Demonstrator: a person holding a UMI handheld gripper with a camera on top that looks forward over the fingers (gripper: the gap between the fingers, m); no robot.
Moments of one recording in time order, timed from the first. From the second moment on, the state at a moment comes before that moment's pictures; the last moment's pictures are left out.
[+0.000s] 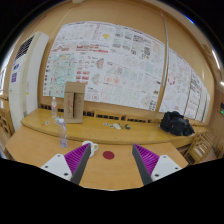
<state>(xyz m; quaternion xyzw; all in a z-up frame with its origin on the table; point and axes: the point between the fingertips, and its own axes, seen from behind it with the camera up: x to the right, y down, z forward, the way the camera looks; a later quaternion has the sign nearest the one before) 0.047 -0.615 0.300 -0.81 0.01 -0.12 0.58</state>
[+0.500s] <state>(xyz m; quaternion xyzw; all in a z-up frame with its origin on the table) -0.042 -0.585 0.155 -0.86 0.00 -0.10 0.51</state>
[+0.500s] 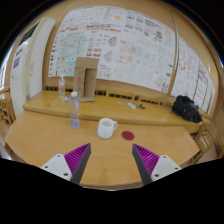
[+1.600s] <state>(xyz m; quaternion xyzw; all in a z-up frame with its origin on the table) -0.226 -0.218 0.046 -0.80 -0.03 -0.02 0.60</state>
